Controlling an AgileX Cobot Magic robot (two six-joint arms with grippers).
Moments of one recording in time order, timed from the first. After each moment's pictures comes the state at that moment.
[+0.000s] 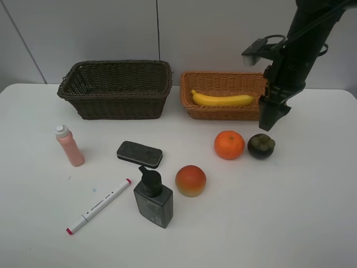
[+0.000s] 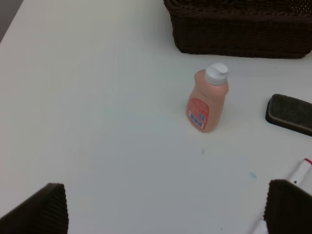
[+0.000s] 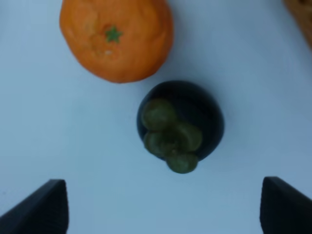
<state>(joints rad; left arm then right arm) -0.06 -0.01 -0.51 0.06 1.07 -0.15 0.30 1.84 -1.40 -0.05 1.20 -0.66</state>
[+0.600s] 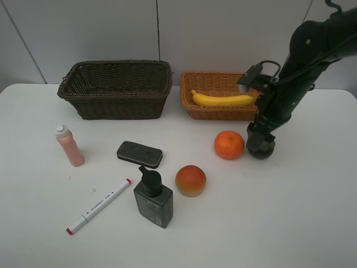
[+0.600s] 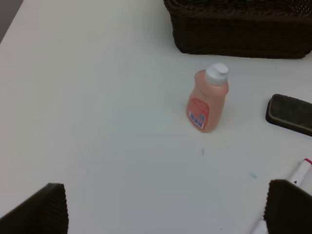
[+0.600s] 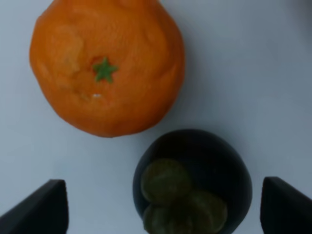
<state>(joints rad) -0.06 -0.01 -0.51 0.06 1.07 -0.15 0.29 1.84 -1.14 -0.02 0.79 -0.66</state>
